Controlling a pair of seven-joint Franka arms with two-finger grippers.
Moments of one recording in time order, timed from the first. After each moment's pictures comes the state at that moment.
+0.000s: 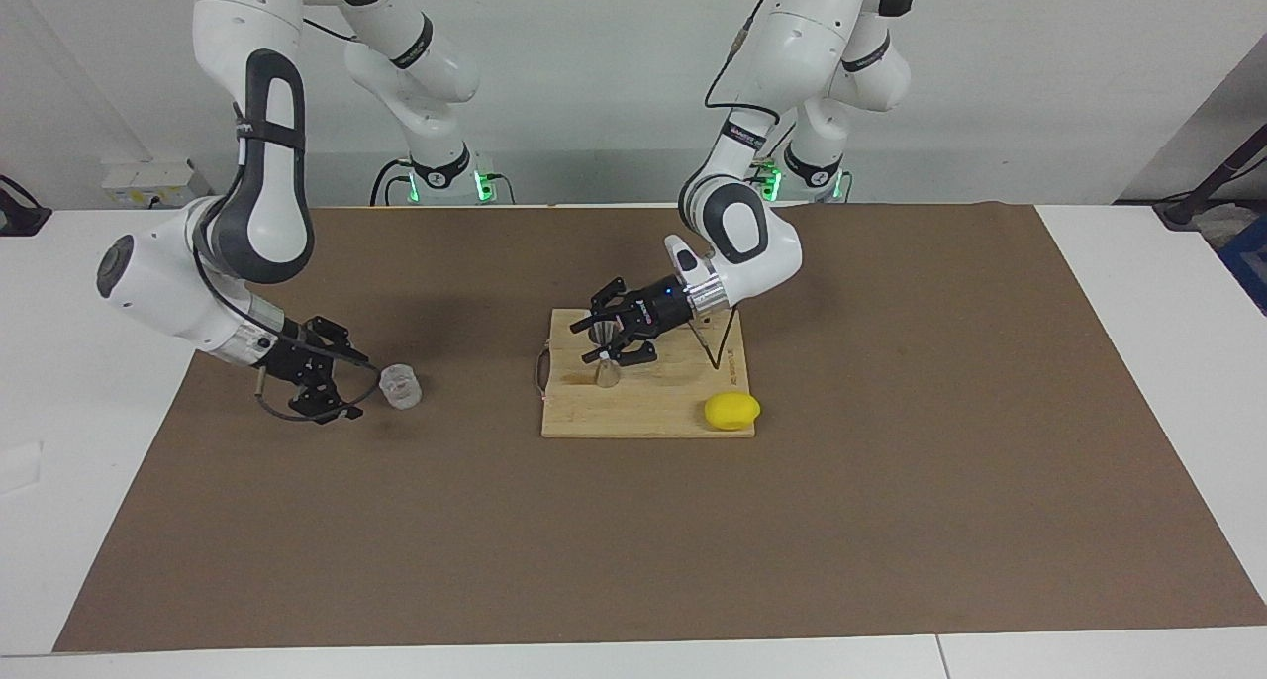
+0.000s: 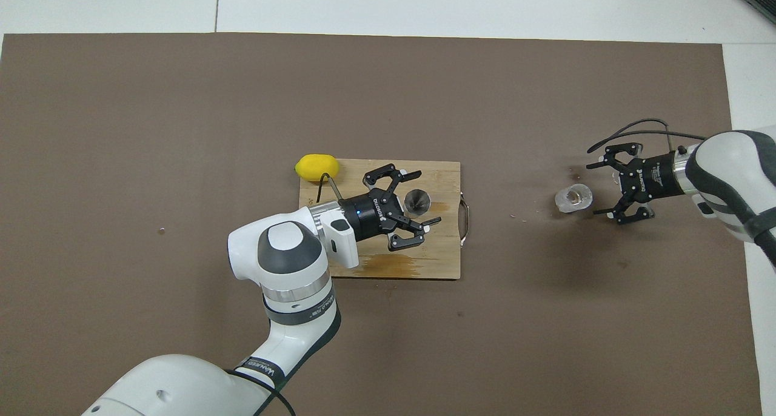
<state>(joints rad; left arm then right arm) -0.63 0.34 0.00 -2.03 -2.12 2.36 2.36 -0.31 0.39 0.09 -1.92 0.61 2.04 0.91</state>
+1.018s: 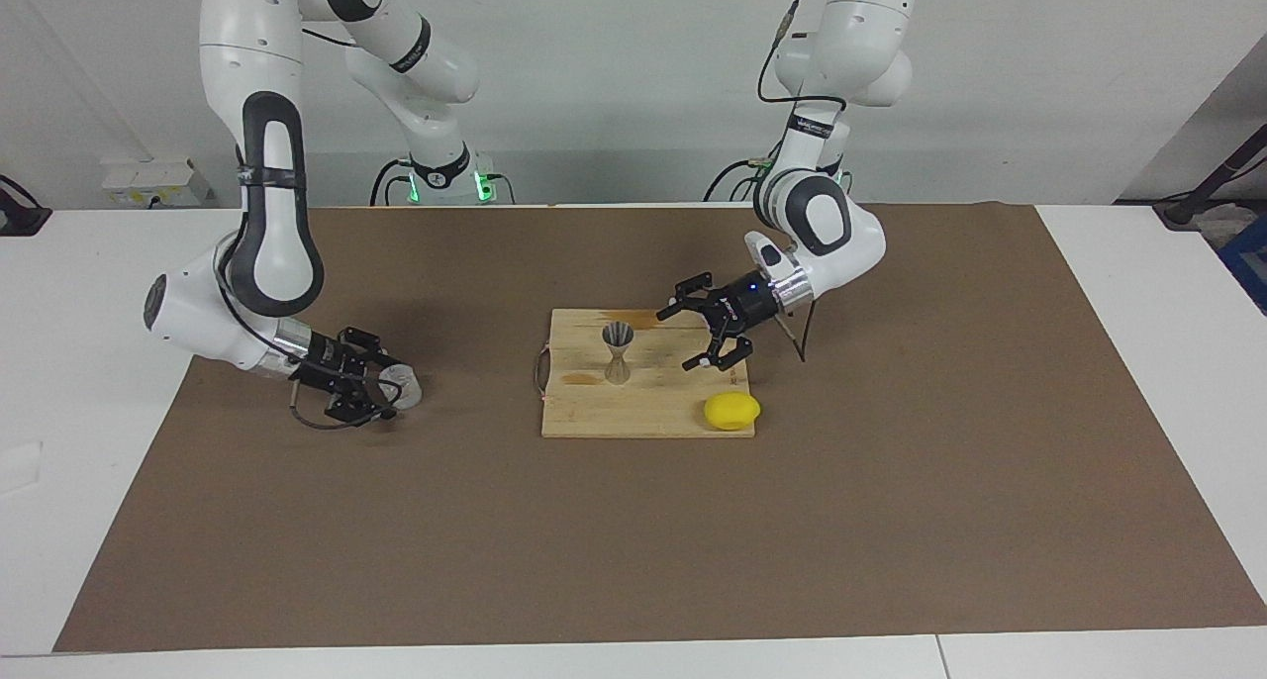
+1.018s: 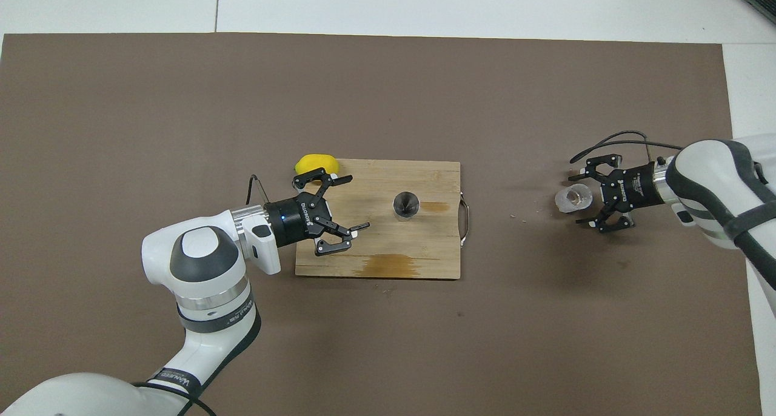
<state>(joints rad) -0.43 0.18 0.01 -2.25 -1.87 2.28 2.36 -0.29 0.39 0.10 -1.97 0.64 2.05 0.90</state>
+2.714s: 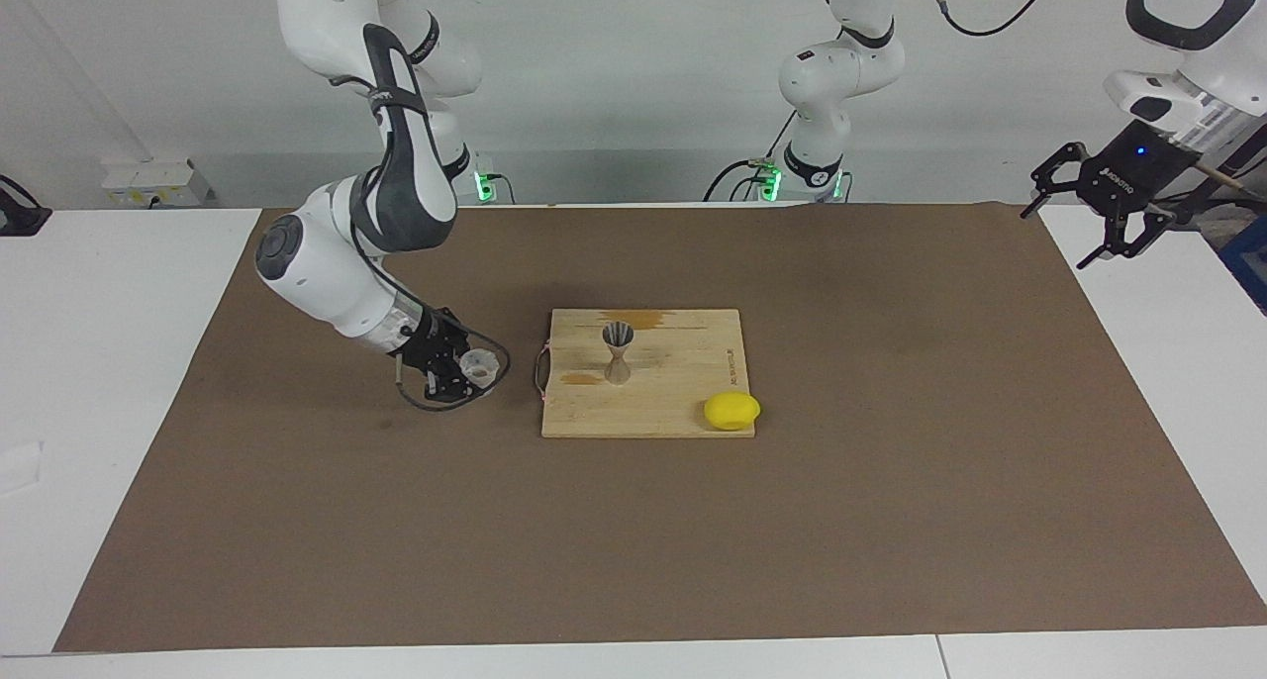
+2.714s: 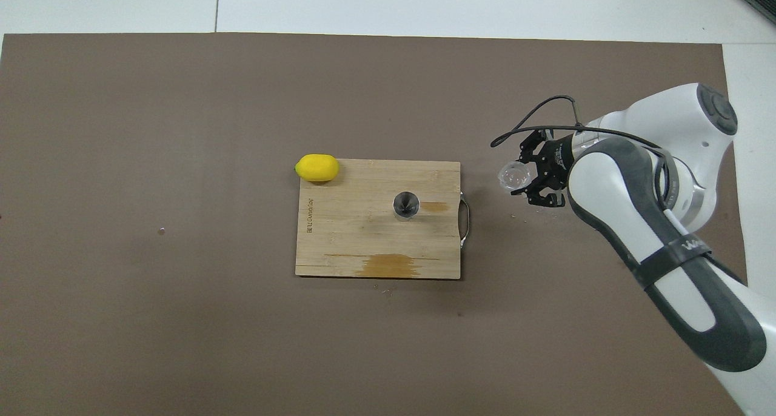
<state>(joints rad) 0.27 -0.07 0.00 -1.70 -0.28 1.62 1.31 0.07 0.27 0.10 -1.85 0.40 2.11 1.46</state>
